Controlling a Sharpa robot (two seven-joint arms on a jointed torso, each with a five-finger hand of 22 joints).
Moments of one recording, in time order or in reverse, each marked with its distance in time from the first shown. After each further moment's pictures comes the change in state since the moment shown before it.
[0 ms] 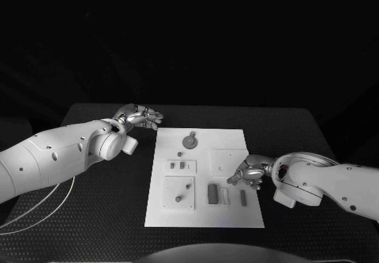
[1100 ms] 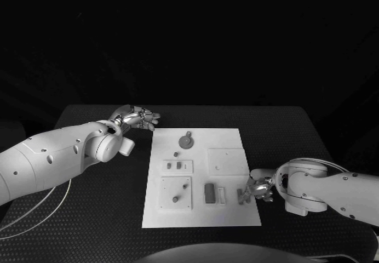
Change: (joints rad) left arm 0.000 0.007 -0.002 -0.004 0.000 0.003 0.002; left_hand -0.033 -0.017 -0.020 0.020 -0.004 0.000 0.000 0.006 0.000 0.000 0.000 0.000 0.000 -0.001 0.006 -0.015 0.017 0.000 -0.005 0.003 0.000 -0.002; right arm -0.041 -0.014 -0.034 -0.021 -0.182 0.167 -0.090; right_hand -0.043 0.007 -0.019 0.018 0.000 0.045 -0.005 0.010 0.012 0.045 -0.013 0.033 0.015 0.035 -0.004 0.004 0.036 0.004 0.005 -0.001 0.004 0.000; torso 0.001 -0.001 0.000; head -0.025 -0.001
